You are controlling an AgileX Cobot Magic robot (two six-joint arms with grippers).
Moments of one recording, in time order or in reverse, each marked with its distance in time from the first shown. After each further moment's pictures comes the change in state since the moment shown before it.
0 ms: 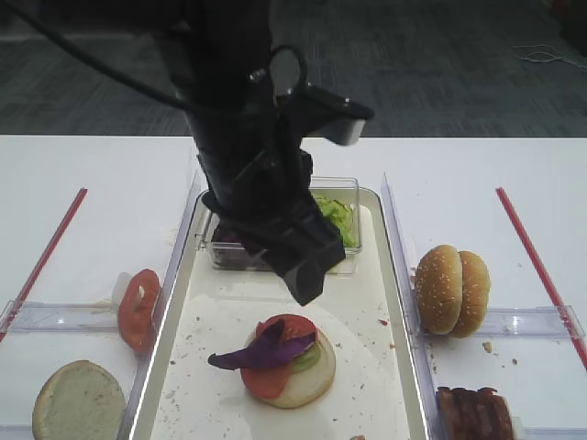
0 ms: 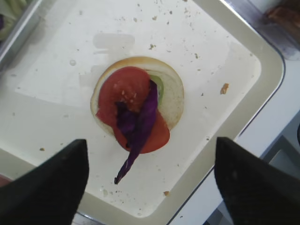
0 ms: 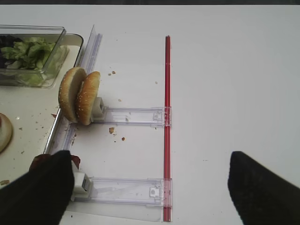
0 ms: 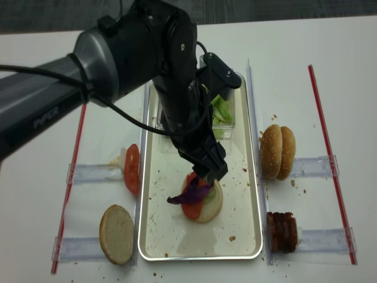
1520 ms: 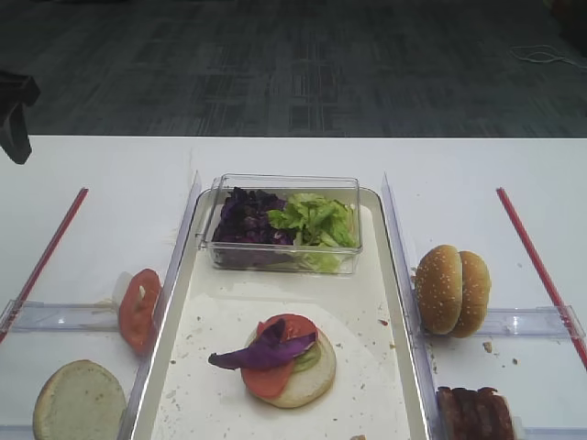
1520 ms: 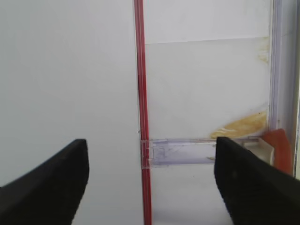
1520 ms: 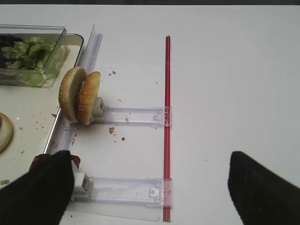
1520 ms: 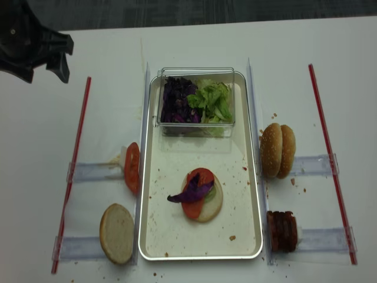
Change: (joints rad) left arm 0.785 -0.074 -0.018 0.146 0.026 -0.157; right arm 0.000 0.000 0.000 0.000 0.000 -0.002
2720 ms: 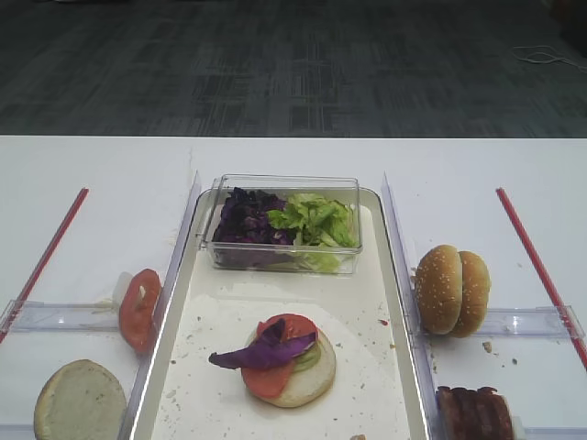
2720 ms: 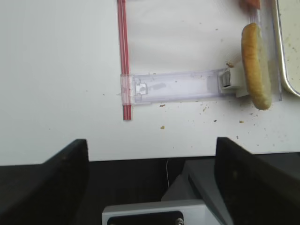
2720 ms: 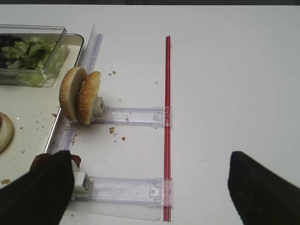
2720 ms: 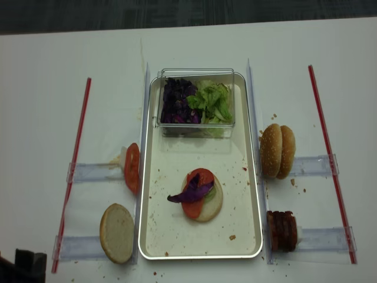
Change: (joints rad) left arm 0.001 -1.250 0.973 -0.015 0.023 0.001; right arm 0.000 0.000 0.000 0.000 0.000 -0.002
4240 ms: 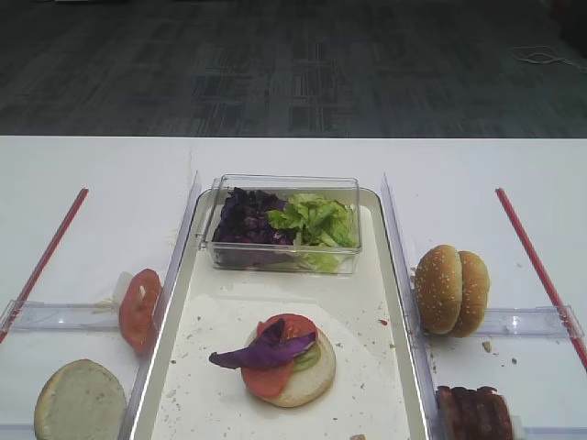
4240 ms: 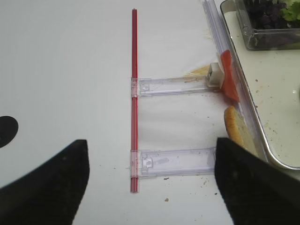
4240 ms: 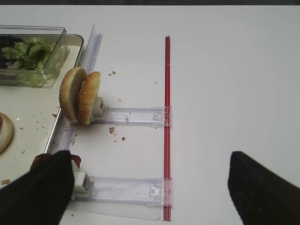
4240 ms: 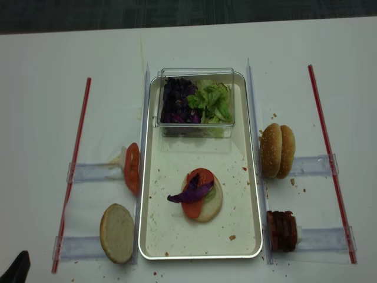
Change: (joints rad) left arm 0.000 -0.459 0.045 0.000 -0.069 -0.024; right arm 0.000 0.000 0.000 -0.002 0.000 0.003
